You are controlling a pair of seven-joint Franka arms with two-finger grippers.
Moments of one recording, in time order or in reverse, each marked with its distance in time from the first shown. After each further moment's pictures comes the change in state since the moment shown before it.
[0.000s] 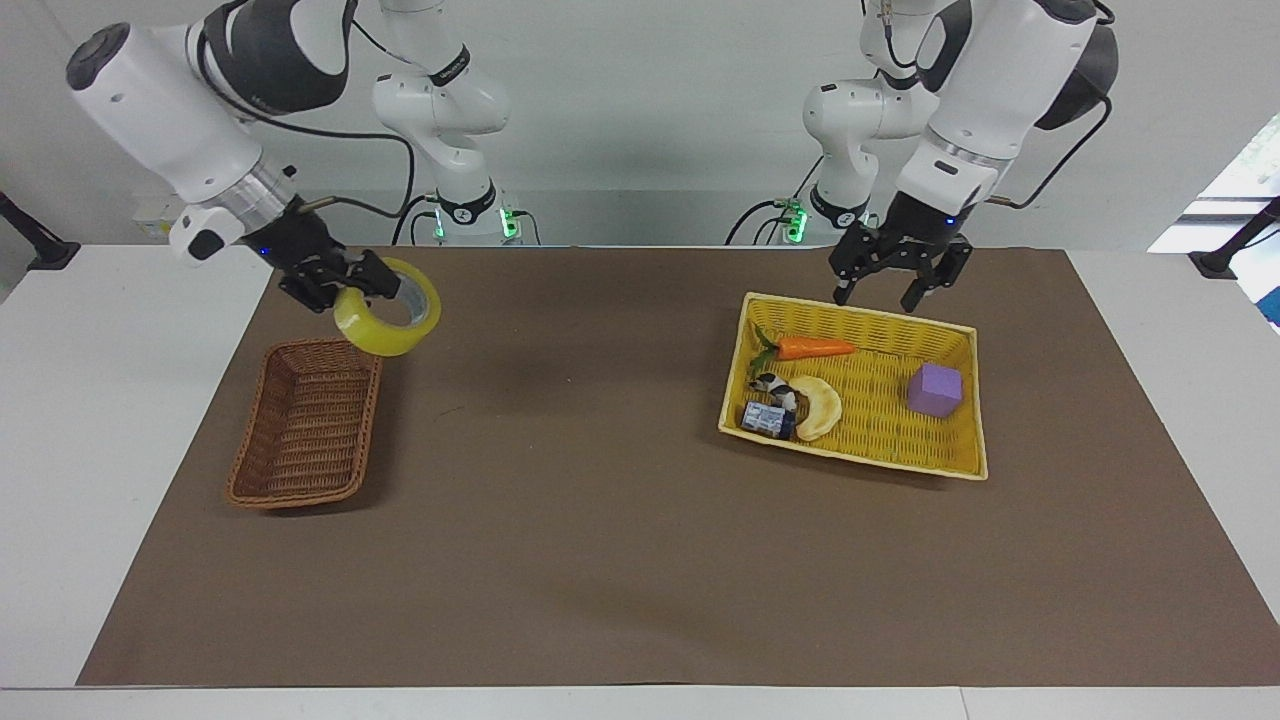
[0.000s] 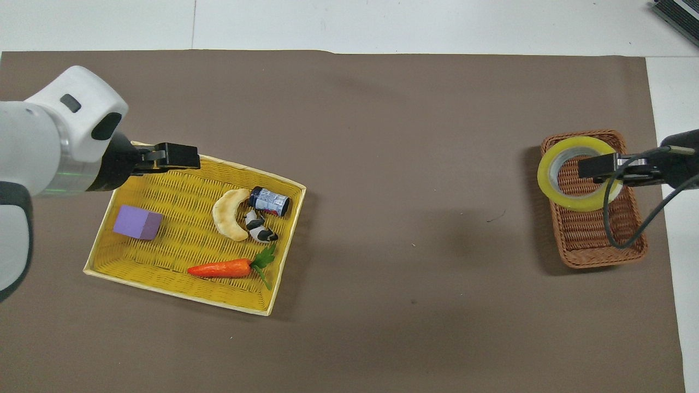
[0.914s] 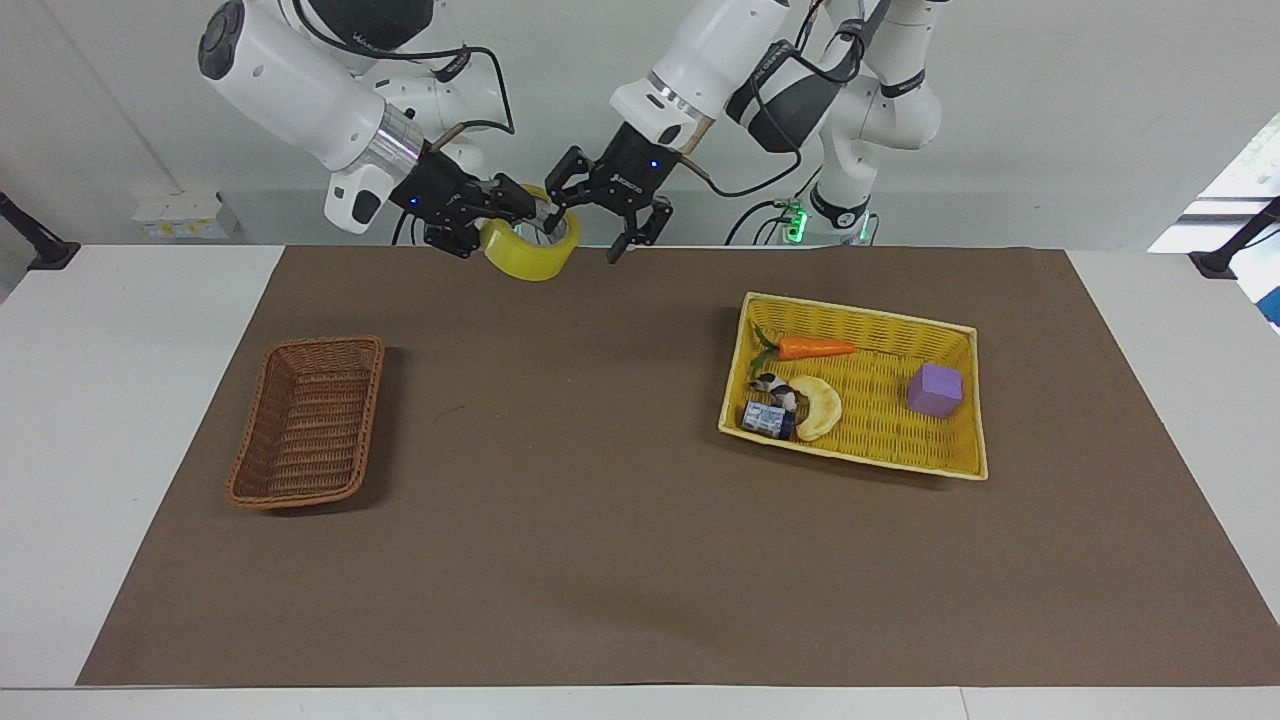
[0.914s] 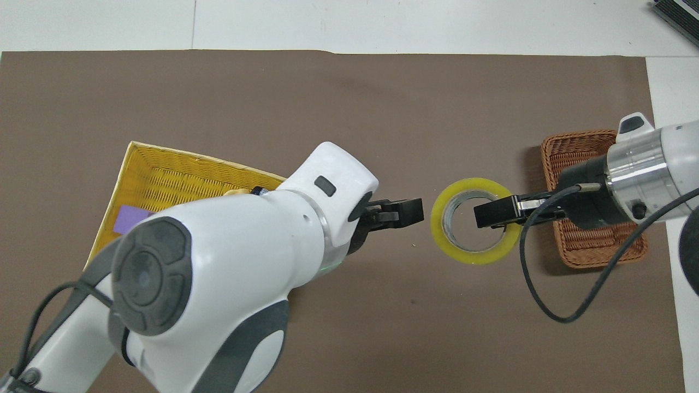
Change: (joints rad) left arm -0.457 0.050 -0.013 -0.003 -0.168 0.315 -0.370; right arm 0.259 -0.113 0.013 0.003 0.251 -0.199 0.141
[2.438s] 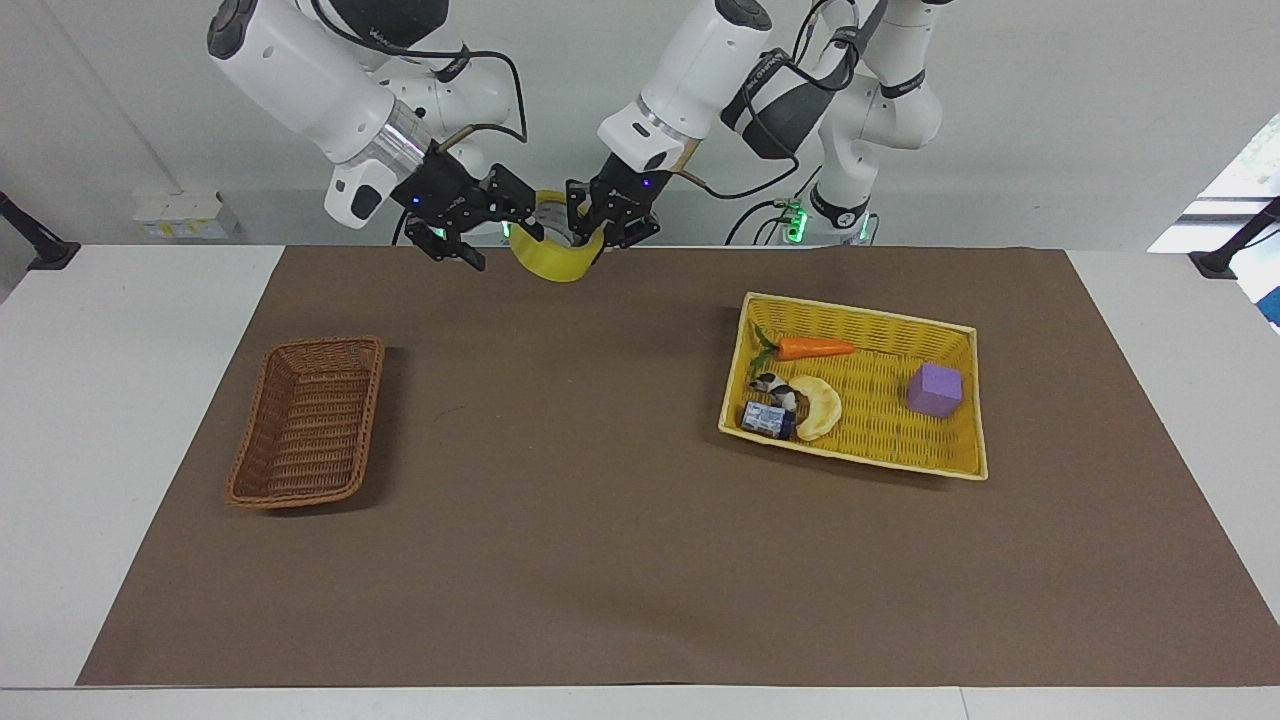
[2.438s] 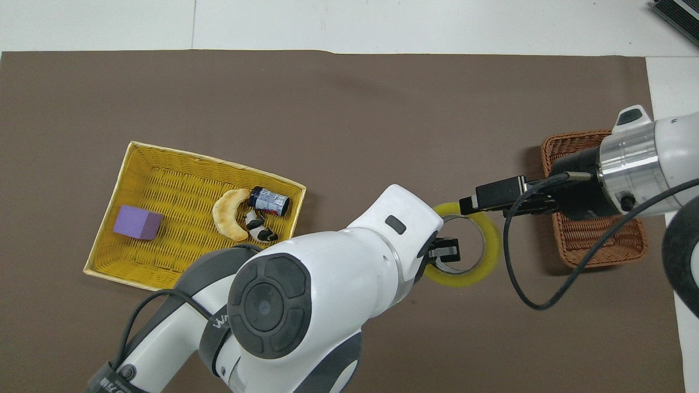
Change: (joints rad) left arm -0.127 0.081 -0.033 -0.007 -0.001 0.108 -0.130; right arm 0.025 0.008 0.004 0.014 -0.012 0.063 0.068
